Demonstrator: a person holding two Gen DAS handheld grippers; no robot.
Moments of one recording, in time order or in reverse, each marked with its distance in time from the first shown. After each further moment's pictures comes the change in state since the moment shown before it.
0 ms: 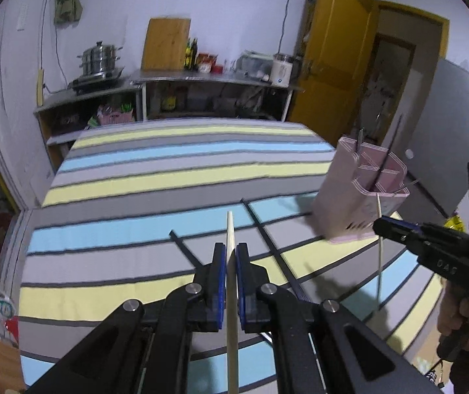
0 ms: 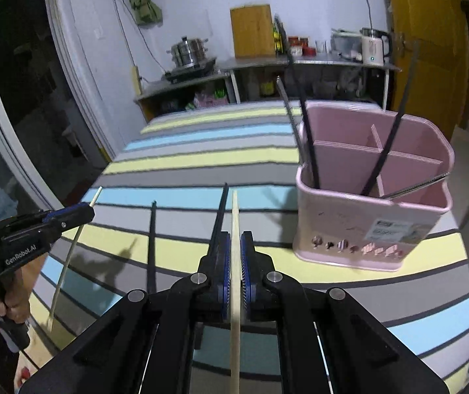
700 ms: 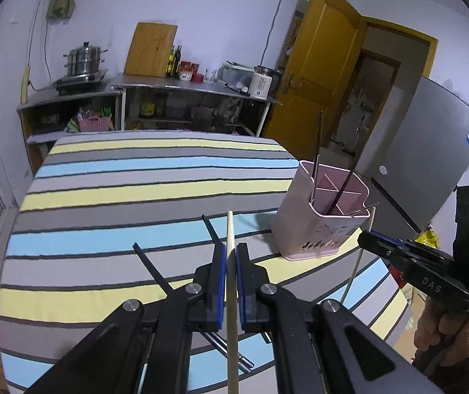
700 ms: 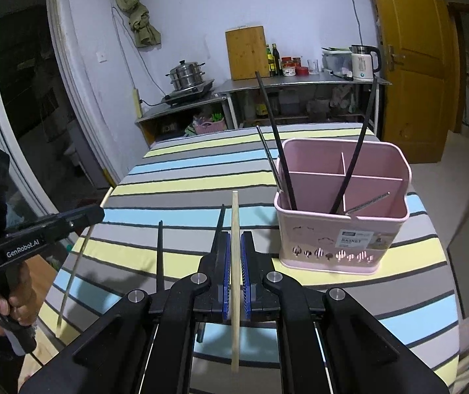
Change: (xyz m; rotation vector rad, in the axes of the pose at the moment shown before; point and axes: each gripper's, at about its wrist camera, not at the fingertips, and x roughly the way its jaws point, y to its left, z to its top) left arm -0.010 -0.021 0.016 -0.047 -0.023 -0.115; right arm -0.038 -0.008 0.006 0.028 -0.073 -0.001
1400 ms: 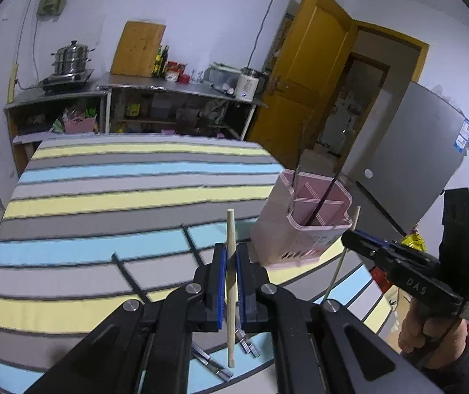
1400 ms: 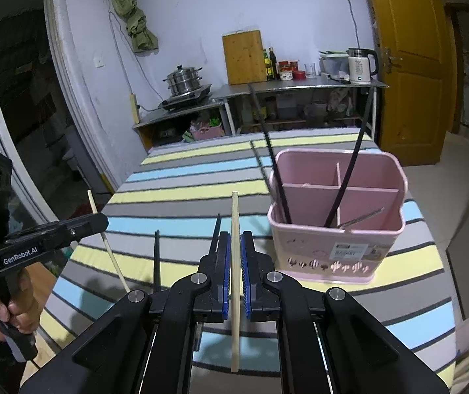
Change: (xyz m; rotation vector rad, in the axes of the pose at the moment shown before) left arm 0.003 -0.016 0.021 0.008 -0.011 -0.076; right arm -0.007 -0.006 0.012 0.011 -0.027 -0.009
